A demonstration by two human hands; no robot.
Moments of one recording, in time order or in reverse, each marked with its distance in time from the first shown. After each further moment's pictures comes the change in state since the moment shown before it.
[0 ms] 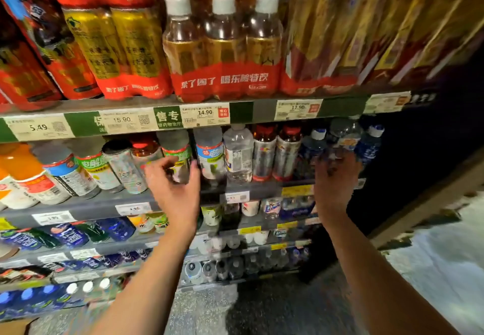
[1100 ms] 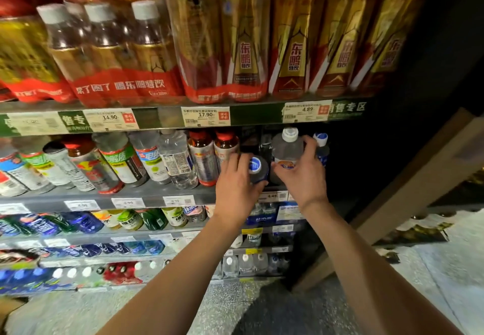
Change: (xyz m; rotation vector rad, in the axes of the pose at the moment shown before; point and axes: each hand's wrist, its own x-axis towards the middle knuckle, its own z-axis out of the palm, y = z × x) left_hand -0.127 0.122 0.167 0.383 -0.625 0.246; right_hand 0.102 0.057 -0.048 -0.060 -0.500 -0.053
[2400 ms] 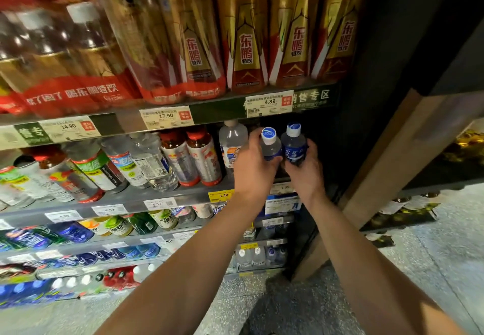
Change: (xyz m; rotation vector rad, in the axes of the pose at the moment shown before) left_hand 0.029 0.083 0.038 -0.316 -0.063 -0.164; right_hand 0.014 0.070 -0.015 0.427 -0.018 0.201
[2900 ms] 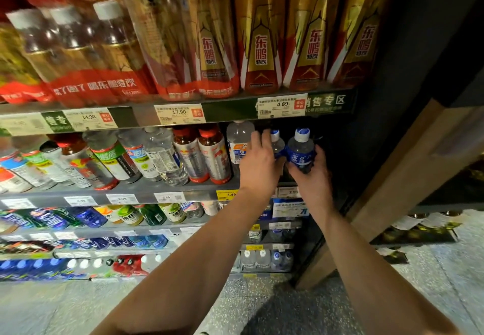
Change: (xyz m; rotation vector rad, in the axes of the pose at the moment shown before) left_hand 0.011 -0.003 0.002 0.433 -0.038 0.089; right_hand 0.001 0.012 0.002 -0.030 -0.016 -0.066
